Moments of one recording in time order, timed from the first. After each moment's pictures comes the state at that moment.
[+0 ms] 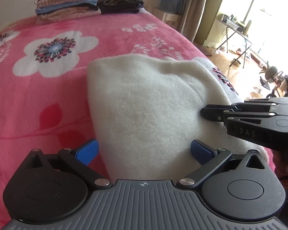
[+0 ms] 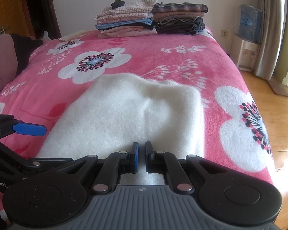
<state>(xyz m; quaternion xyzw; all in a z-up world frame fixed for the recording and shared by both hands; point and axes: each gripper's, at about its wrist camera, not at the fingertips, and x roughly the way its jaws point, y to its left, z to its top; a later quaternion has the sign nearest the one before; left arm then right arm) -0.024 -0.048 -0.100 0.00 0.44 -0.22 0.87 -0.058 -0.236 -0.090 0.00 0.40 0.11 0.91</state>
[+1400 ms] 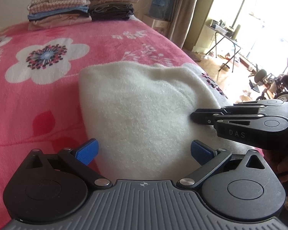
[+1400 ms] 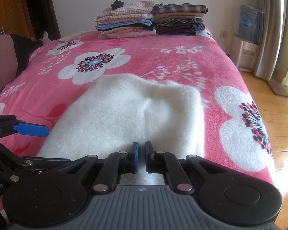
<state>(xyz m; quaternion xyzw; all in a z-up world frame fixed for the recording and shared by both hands) -0.030 -0.046 -0.097 0.00 0.41 -0.25 0.88 -0.058 -0.237 -0.091 0.00 0.40 0.11 0.91</state>
